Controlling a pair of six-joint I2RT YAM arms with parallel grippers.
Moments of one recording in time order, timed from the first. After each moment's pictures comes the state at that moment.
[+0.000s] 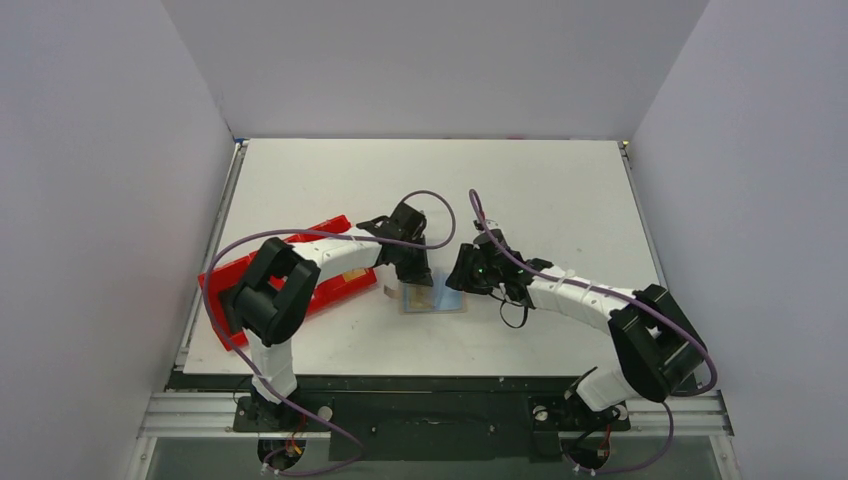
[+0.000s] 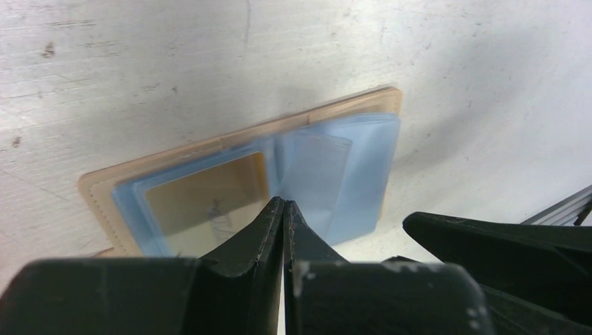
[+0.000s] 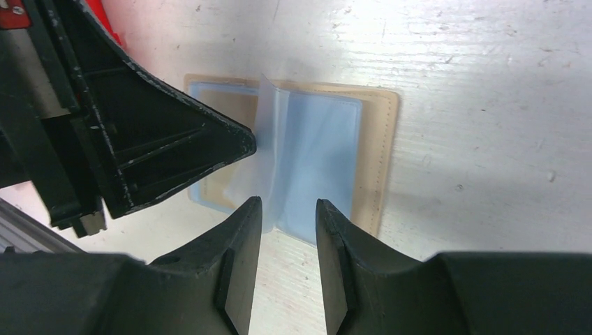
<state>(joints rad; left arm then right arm) -0.67 1.88 1.20 -0.38 0.19 -0.77 0.65 1.47 0.76 -0.09 -0.07 0.71</state>
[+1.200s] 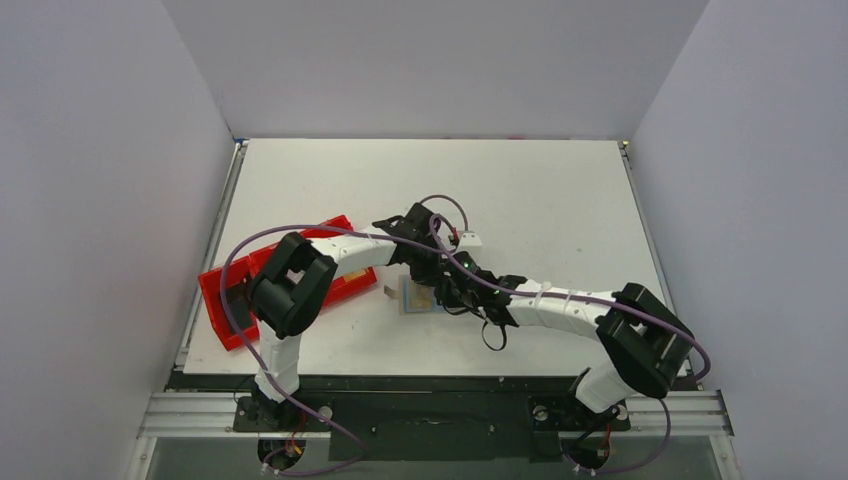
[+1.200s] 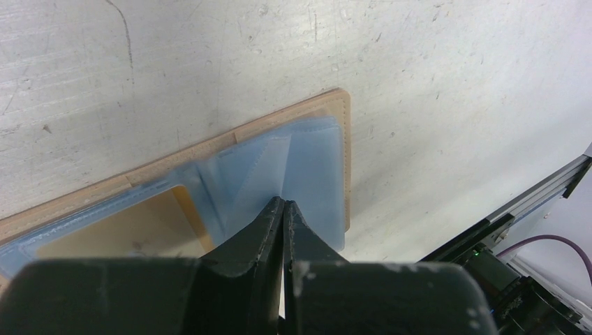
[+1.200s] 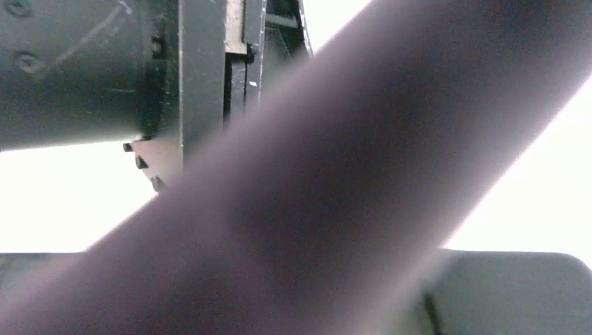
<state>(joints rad) -0.72 1.98 1.30 -0.38 0.27 -0.78 0.87 1.50 0.76 -0.05 0.22 0.70</state>
